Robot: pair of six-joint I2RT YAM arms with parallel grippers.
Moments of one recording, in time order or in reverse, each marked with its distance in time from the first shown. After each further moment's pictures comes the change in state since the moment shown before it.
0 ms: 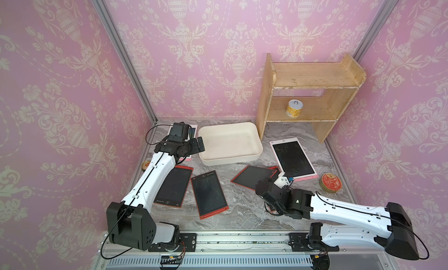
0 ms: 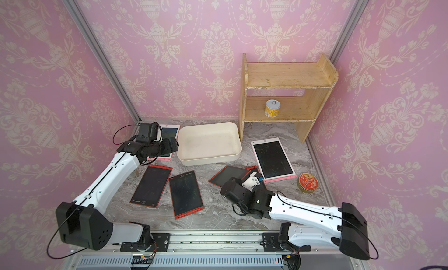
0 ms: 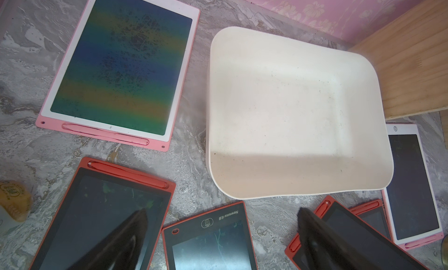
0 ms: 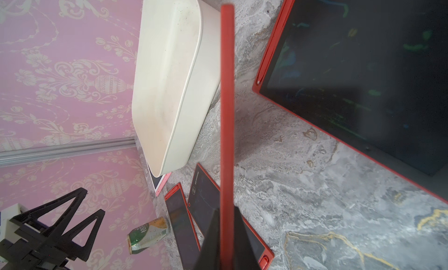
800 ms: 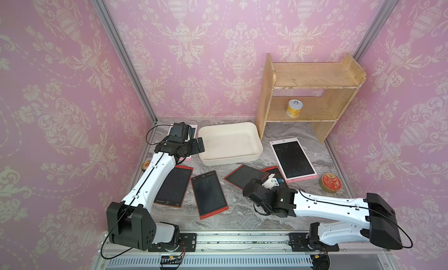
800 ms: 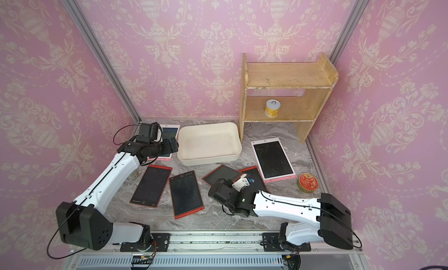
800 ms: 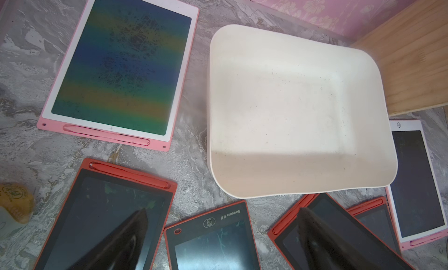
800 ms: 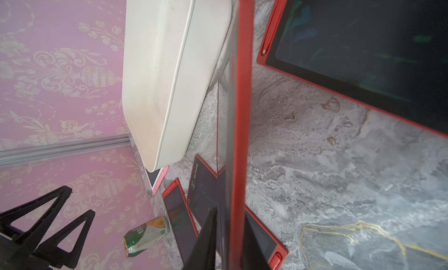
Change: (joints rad) left arm 0.000 0.000 -0.002 0.000 0.000 0.018; right arm 0.049 0.169 0.082 0.029 0.005 0.088
